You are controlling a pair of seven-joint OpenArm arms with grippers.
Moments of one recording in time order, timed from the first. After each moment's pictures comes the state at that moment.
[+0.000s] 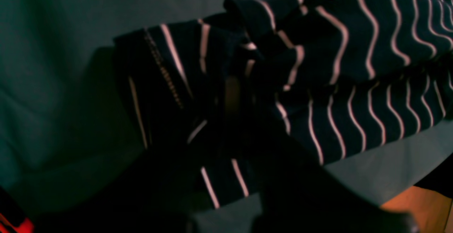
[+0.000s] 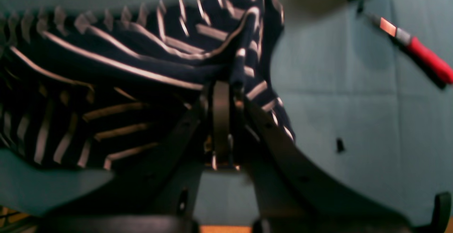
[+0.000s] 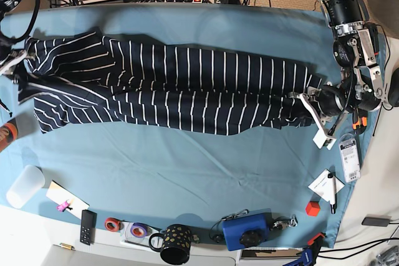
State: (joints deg) left arm -6.5 -11.6 -15.5 92.2 -36.0 -26.1 76.4; right arm -12.6 26.5 56.8 106.5 48.7 36.4 -78.5
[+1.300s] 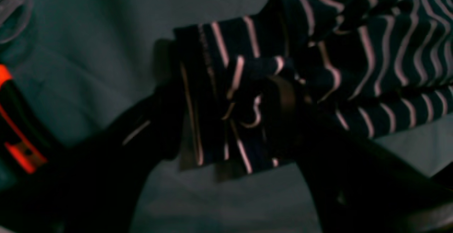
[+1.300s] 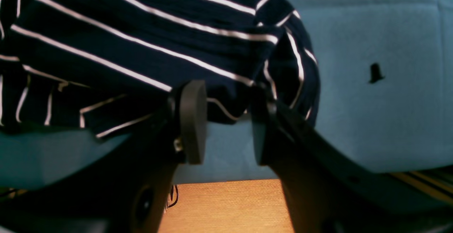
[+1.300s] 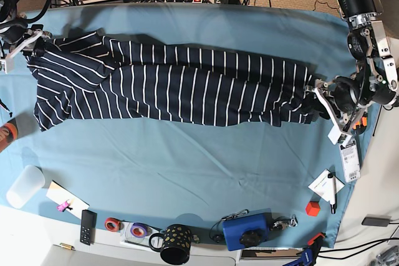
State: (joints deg) left arm -3.2 -16.8 -16.5 97.9 -38.1 -26.5 75.6; right arm -17.6 20.5 56.8 106.4 41.5 35.9 -78.2
